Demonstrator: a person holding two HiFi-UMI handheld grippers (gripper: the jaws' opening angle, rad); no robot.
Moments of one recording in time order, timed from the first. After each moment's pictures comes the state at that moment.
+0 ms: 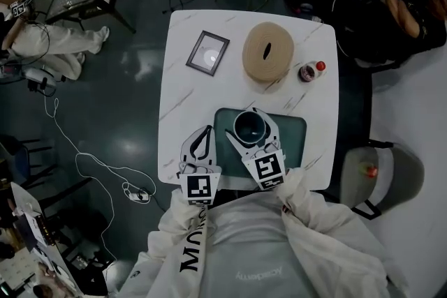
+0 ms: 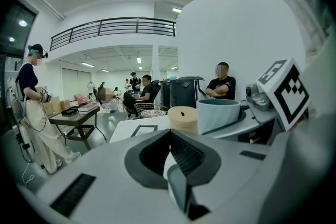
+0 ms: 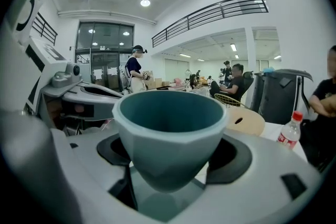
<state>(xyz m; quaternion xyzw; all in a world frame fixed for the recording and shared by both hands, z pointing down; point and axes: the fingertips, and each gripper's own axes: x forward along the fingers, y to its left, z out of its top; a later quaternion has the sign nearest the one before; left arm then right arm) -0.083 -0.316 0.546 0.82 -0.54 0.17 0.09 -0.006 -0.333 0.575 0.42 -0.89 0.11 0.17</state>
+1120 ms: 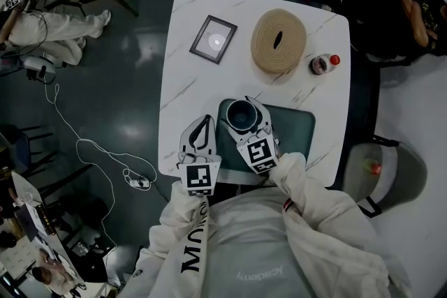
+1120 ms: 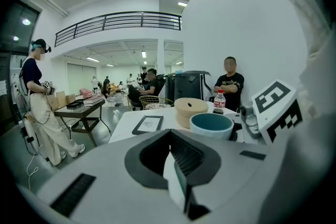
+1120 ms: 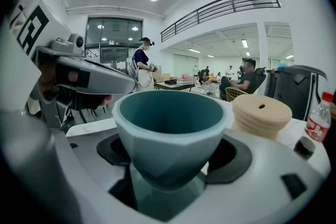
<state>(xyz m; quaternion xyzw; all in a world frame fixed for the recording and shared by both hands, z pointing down) -0.101 -0.326 0.581 0.80 -0.56 0.18 0.11 -0.038 -0.341 0.654 0.37 -0.90 0.10 0.21</state>
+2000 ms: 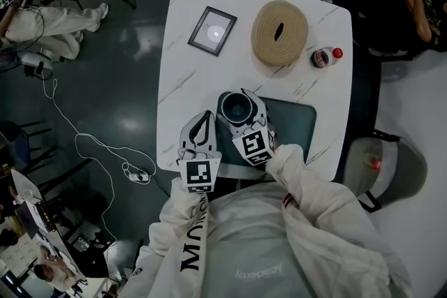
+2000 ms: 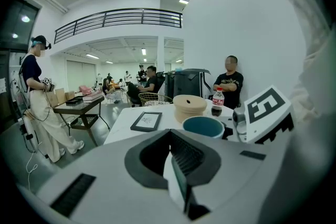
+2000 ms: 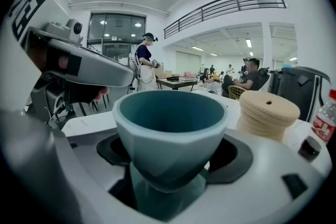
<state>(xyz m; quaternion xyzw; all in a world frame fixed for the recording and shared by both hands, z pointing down) -0.099 -0.320 0.592 0.80 -0.56 0.19 0.13 -0.049 -0.341 0.675 0.36 -0.90 0.09 0.23</state>
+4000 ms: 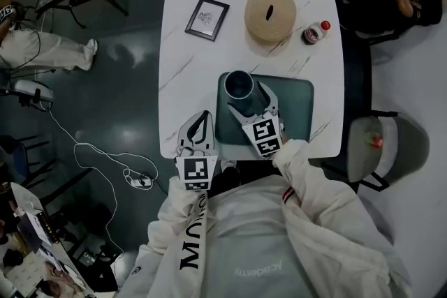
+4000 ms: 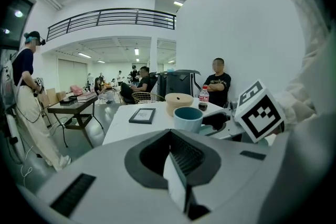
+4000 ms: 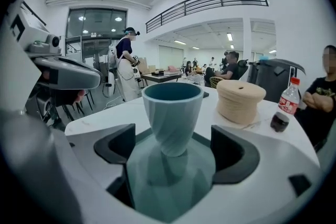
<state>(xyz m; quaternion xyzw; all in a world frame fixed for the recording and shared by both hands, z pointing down) -0.119 -0.254 0.590 0.83 -0.52 0.19 0.13 -0.016 -0.299 0.670 0.44 -0.85 0.14 0.24</state>
